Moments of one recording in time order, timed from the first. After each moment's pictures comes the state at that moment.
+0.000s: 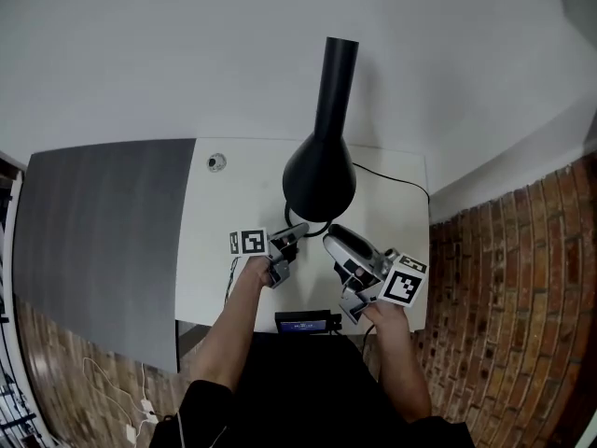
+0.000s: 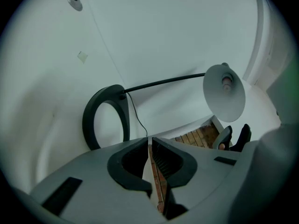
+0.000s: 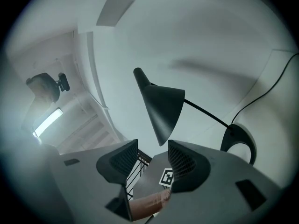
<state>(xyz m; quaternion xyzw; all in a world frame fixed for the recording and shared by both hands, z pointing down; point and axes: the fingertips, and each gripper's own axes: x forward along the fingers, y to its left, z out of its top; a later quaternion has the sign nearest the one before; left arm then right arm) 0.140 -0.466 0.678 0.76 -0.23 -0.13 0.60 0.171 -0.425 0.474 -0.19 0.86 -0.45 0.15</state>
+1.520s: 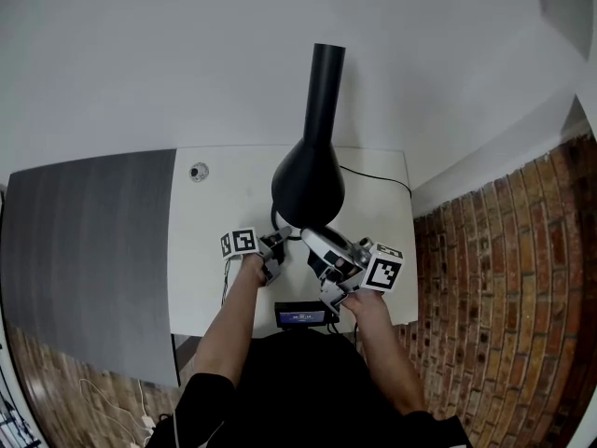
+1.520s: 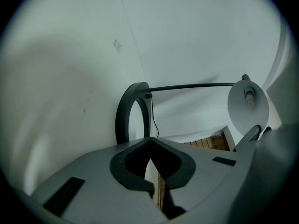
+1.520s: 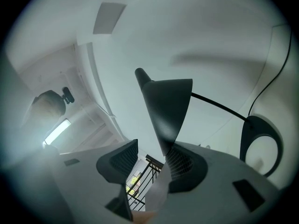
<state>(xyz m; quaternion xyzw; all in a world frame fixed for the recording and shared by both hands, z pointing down) 0.132 -0.477 0.735 0.69 -0.25 -0.11 0.67 0.140 -0.440 0.461 -0.15 0.84 -0.47 0.22</state>
